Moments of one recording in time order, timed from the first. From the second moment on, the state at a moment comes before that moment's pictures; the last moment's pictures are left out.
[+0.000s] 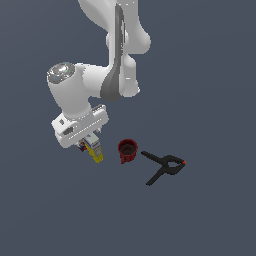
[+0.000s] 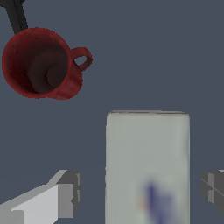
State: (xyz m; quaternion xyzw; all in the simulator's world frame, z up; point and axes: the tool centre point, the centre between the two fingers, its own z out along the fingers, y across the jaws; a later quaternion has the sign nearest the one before) arm -0.003 -0.163 0.159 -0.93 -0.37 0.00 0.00
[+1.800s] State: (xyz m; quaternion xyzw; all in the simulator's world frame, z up) arm -0.001 -0.057 0.258 -0.93 -0.37 0.00 0.00
